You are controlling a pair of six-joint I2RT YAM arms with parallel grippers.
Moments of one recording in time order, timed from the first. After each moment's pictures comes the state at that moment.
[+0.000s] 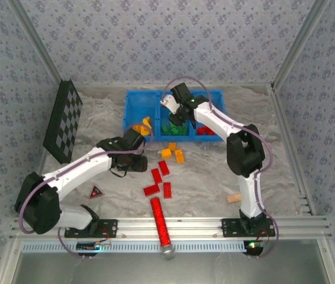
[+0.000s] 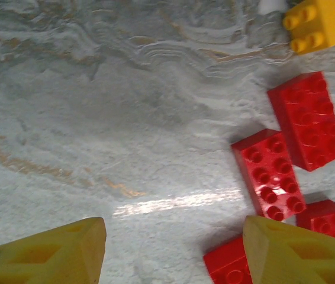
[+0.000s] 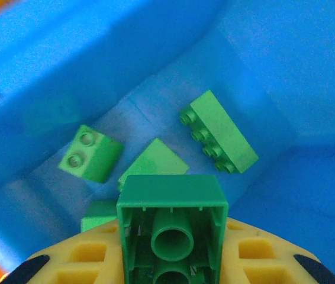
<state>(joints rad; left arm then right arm) -0.71 1.35 0.95 -0.83 -0.05 -0.61 0.54 2.11 1.82 -0.71 0.04 -0.38</state>
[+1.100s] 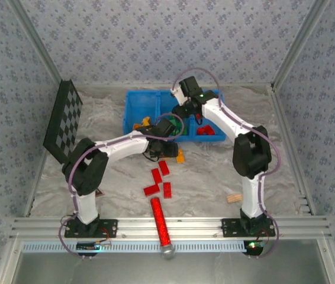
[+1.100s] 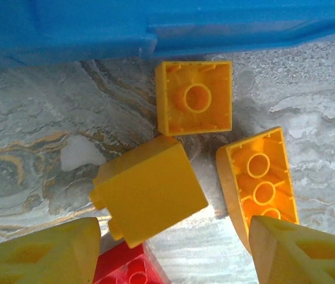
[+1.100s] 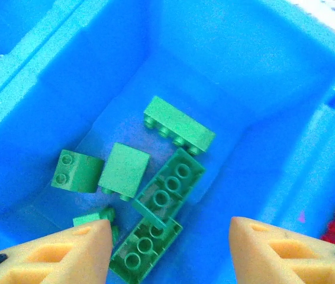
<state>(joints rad) -0.79 1.86 1.29 -0.58 0.01 -0.71 0.49 2.00 1.78 -0.71 0.01 -0.17</state>
